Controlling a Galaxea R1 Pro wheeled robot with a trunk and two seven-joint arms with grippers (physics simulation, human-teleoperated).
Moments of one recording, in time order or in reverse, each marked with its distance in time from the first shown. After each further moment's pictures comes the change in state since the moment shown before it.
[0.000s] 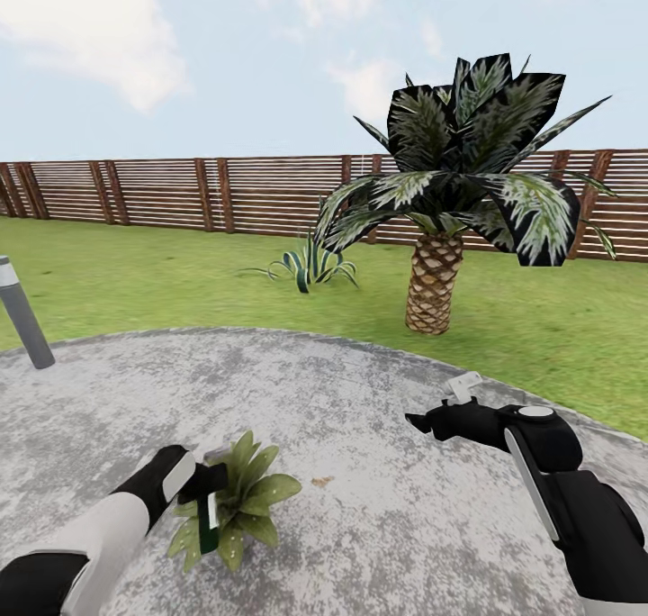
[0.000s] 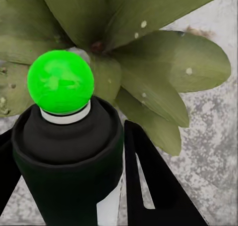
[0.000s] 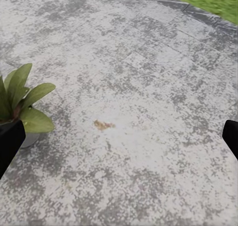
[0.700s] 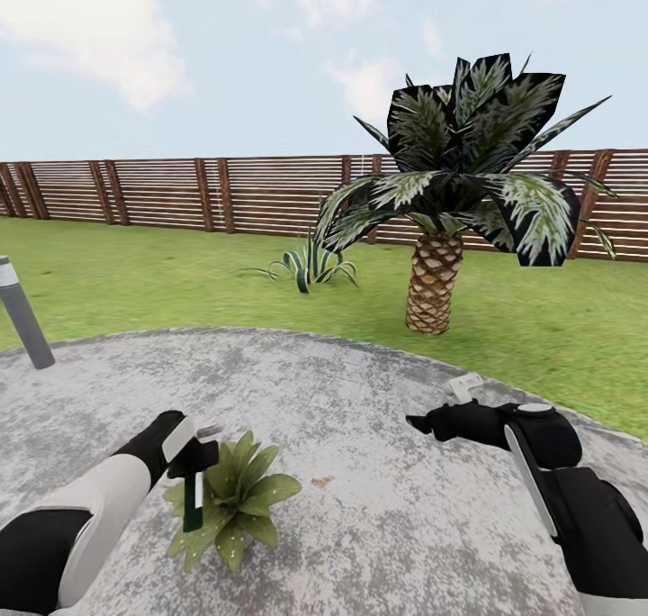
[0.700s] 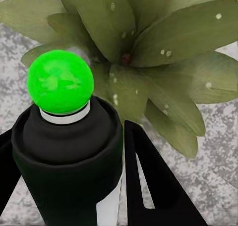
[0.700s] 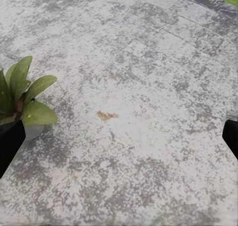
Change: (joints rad) left arm -0.126 0.015 0.007 0.028 -0.006 0.154 0.132; right arm -0.011 0.003 -0.002 -0.001 0.000 0.073 0.001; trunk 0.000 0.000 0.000
